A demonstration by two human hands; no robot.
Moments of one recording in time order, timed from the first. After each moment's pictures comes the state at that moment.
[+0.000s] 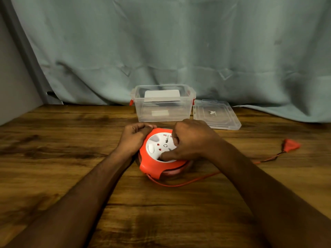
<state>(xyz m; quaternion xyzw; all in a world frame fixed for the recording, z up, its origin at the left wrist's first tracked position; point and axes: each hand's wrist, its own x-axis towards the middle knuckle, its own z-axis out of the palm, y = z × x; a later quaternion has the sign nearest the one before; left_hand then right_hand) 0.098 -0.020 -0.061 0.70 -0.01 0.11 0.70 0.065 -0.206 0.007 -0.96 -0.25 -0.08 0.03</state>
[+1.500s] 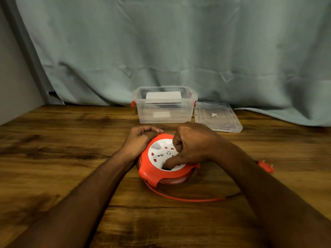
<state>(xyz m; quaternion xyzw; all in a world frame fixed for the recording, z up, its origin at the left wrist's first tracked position) 0.095 -0.021 -0.059 0.73 -0.04 0.06 0.68 0.063 -0.210 0.014 -0.95 -0.30 -0.02 0.06</state>
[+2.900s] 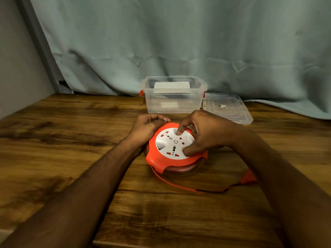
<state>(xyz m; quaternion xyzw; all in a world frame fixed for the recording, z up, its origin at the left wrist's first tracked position) 0.093 -0.016 -0.055 0.73 -0.04 0.07 0.68 0.087 -0.223 0.006 -0.94 -0.30 0.02 0.13</state>
